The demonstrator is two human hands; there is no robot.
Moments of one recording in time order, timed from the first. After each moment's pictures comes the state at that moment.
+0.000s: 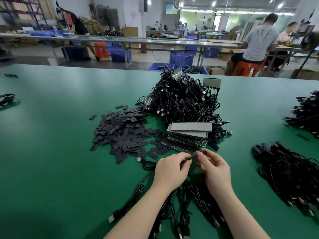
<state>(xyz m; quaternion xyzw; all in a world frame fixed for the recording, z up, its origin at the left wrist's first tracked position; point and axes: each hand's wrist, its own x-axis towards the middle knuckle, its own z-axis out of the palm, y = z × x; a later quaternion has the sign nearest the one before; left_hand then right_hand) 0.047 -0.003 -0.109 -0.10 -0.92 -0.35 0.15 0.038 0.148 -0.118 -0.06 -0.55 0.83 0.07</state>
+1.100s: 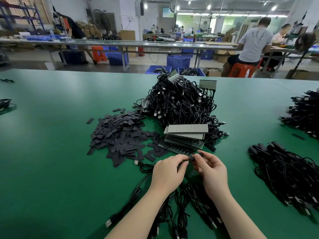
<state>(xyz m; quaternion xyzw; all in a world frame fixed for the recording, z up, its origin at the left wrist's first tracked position) 0.049 -0.002 -0.107 -0.11 -0.92 -0.34 0.15 0.037 0.147 -0.122 -0.06 -0.57 0.82 0.08</state>
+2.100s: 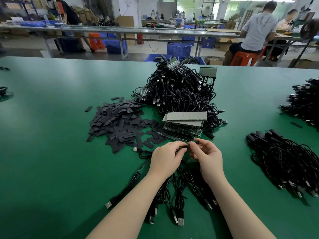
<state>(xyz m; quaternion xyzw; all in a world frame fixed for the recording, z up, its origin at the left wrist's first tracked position) 0.047 -0.003 -0.108 -0.10 -0.92 -0.34 0.14 0.040 0.145 -0.117 -0.04 -0.61 0.79 0.07</state>
